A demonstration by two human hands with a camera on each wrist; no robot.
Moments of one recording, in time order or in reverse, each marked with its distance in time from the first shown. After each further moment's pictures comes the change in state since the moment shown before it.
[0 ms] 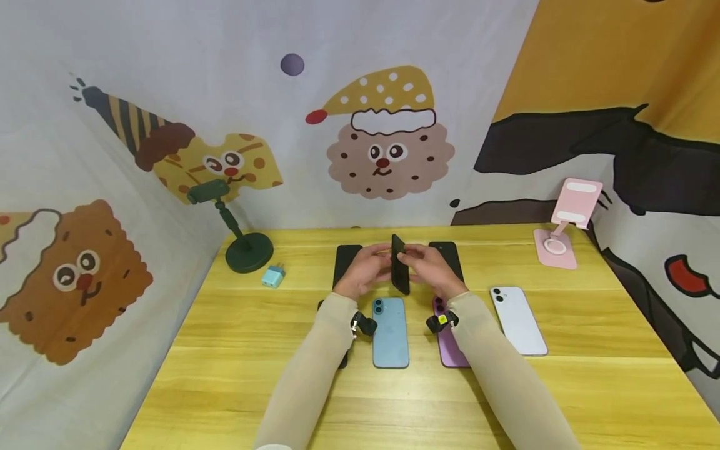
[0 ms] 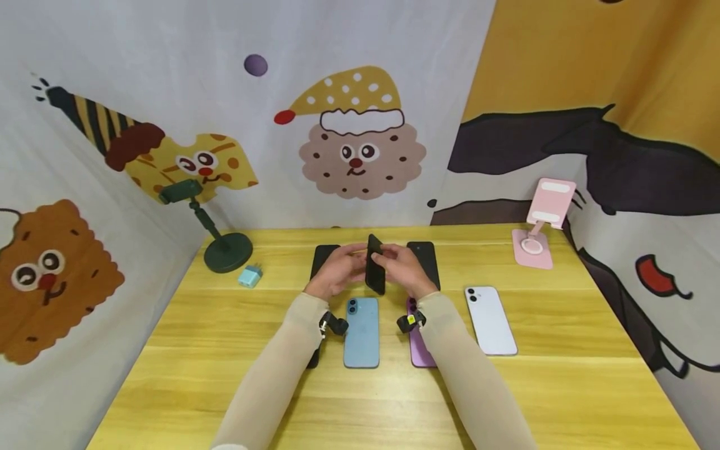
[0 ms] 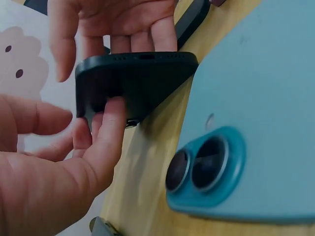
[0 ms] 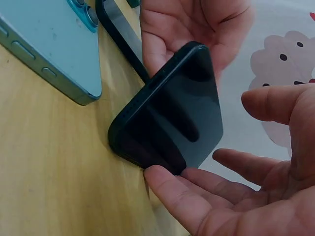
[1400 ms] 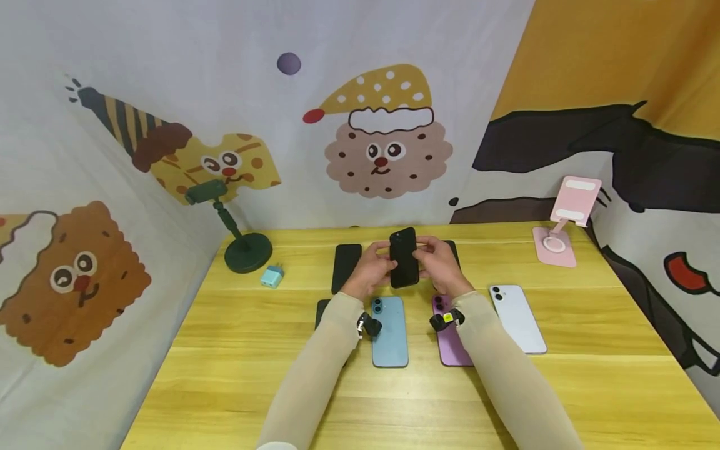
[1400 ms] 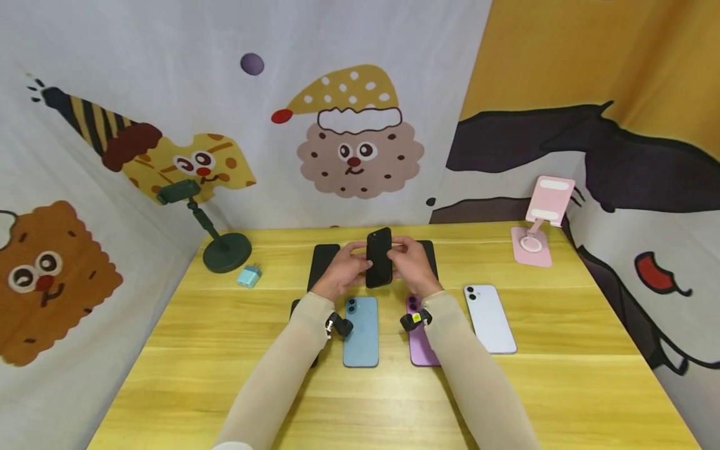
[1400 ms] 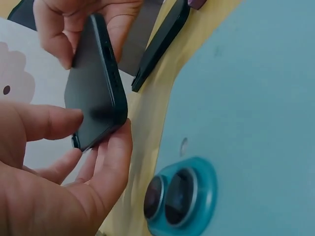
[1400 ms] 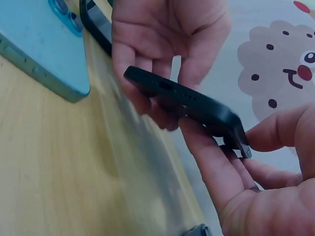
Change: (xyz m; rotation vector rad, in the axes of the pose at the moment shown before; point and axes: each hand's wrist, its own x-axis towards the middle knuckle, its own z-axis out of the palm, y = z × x) left_hand 0.007 -0.005 0.016 0.047 0.114 -0.042; right_hand -0.002 0.001 -0.012 0.097 0.174 -0.074
